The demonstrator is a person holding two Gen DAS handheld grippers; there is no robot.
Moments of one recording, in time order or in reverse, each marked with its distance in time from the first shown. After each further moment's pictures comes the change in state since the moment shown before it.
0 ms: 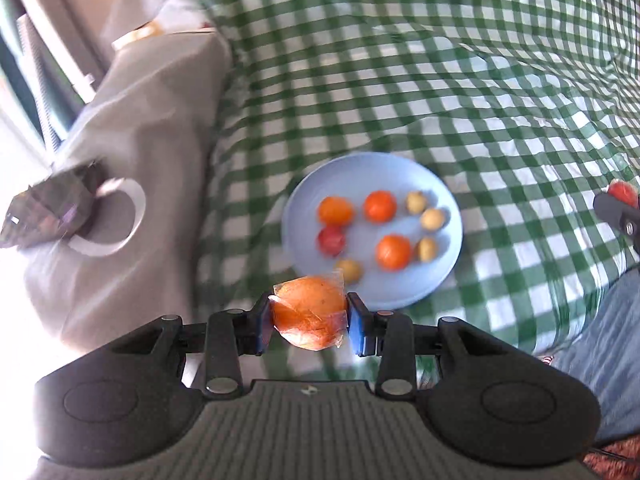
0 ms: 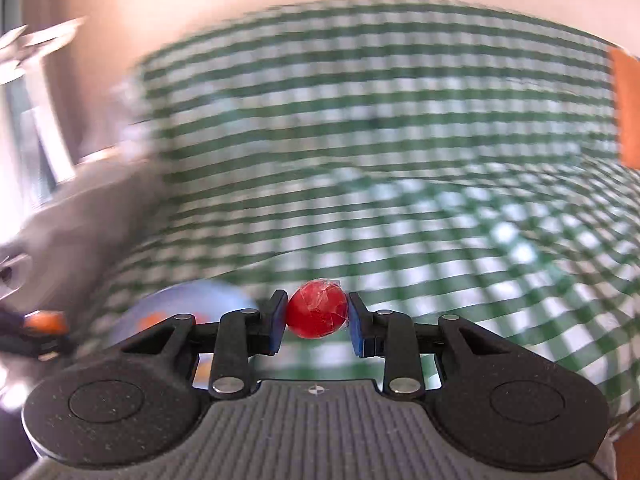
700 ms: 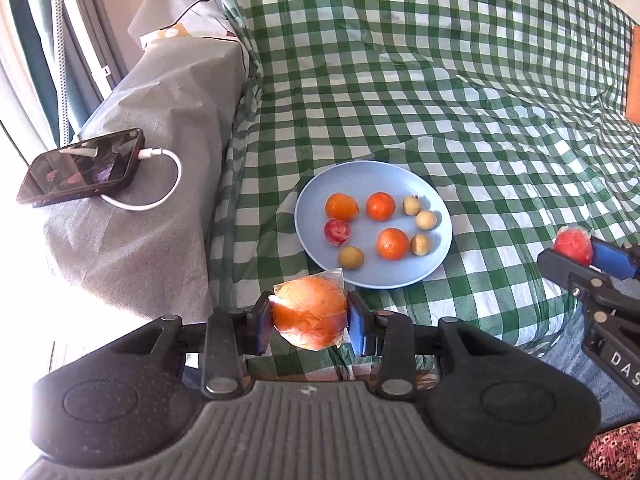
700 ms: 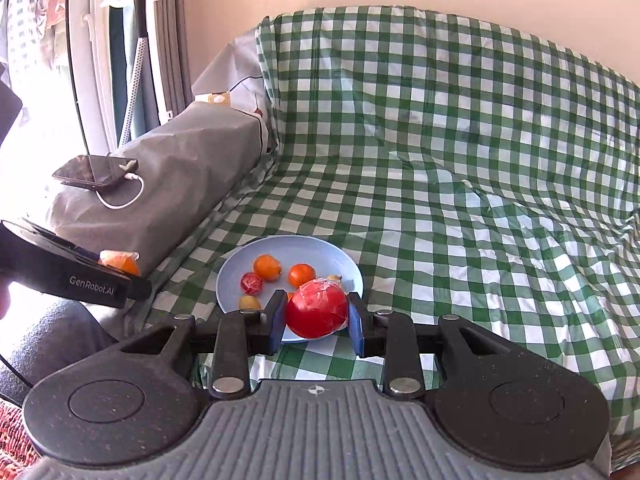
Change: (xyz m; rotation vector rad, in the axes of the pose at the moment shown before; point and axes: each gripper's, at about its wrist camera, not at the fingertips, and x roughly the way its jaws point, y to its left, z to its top) left arm -0.024 0.025 -0.034 -0.065 -0.078 -0.068; right arm -0.044 0.083 -0.015 -0.222 0.068 0.102
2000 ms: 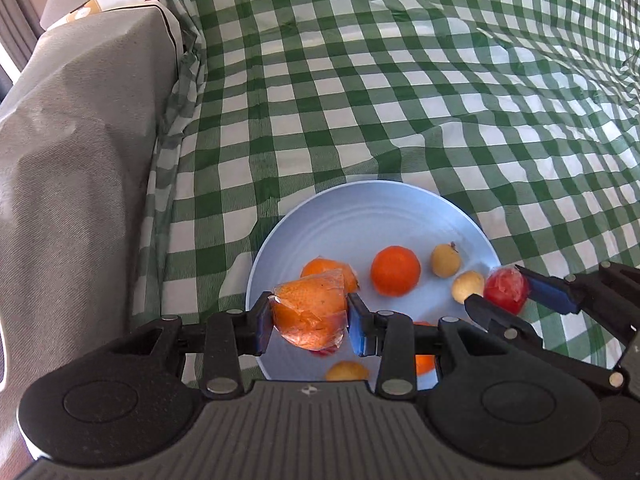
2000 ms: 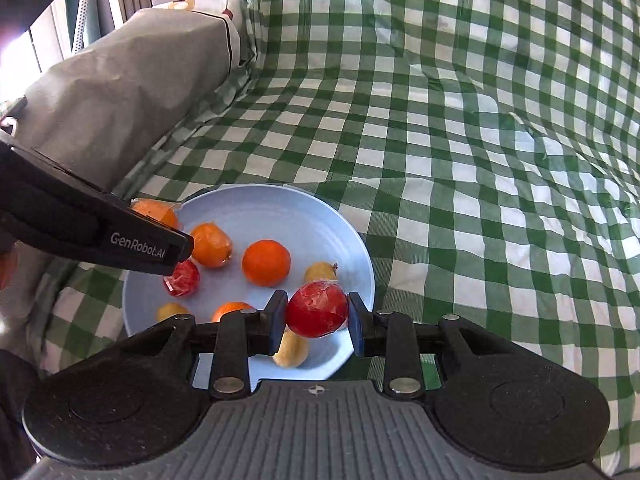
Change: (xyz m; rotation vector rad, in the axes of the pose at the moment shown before) left arm 0.172 -0.029 0.091 0.087 0.133 -0.015; right arm 0.193 -0.016 0.014 -0.016 0.237 0.008
